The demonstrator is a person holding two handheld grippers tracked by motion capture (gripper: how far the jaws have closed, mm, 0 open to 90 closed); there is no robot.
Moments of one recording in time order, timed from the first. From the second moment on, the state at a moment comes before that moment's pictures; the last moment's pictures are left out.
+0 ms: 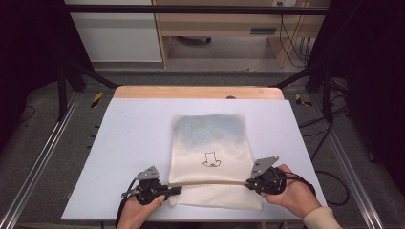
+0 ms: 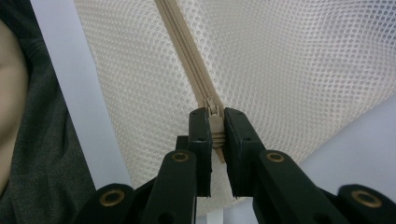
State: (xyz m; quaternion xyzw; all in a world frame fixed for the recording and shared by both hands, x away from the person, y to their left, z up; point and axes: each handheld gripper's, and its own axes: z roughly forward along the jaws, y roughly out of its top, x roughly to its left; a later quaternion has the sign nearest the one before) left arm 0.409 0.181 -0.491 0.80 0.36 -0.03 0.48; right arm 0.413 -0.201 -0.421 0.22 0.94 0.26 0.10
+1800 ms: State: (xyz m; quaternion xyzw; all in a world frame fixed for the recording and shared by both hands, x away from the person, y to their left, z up) left arm 0.408 0.183 -0.489 0.80 0.36 -0.02 0.48; right arm 0.409 -0.226 -0.430 0.24 0.93 0.27 0.10
